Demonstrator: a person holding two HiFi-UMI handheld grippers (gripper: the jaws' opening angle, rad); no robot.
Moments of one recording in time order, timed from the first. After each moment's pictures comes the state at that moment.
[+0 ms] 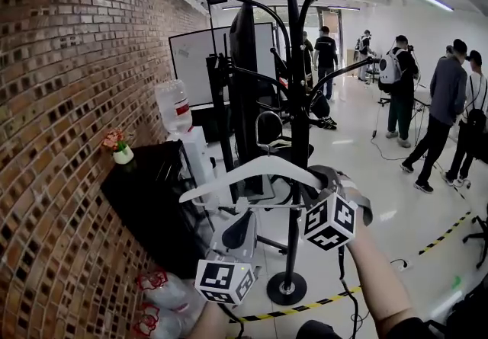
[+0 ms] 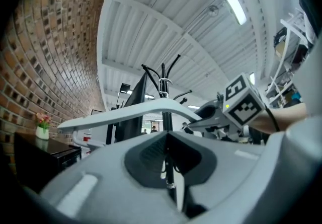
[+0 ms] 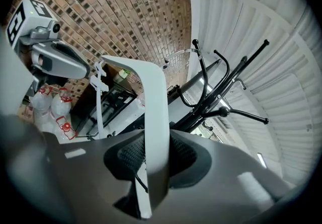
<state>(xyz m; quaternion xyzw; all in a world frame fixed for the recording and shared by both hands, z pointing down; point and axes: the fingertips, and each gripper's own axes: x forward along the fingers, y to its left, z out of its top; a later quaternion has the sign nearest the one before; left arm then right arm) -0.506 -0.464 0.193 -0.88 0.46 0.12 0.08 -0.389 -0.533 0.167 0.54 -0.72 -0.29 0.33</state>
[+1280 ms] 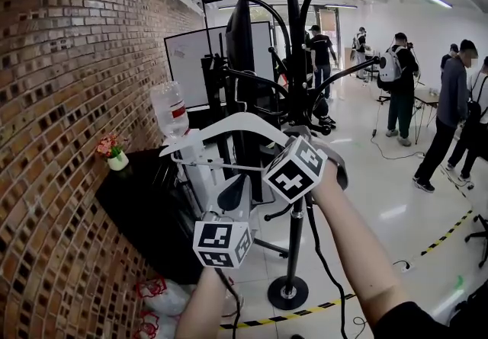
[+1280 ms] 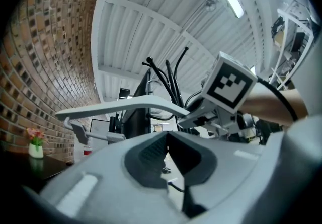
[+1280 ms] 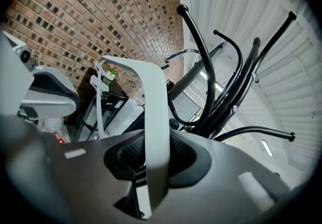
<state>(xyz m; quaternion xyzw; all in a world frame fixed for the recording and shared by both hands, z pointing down) -0.505 -0.561 0.137 -0.86 0.48 0.11 0.12 -0.427 -0.632 0.098 0.56 -0.72 -0.23 0.33</state>
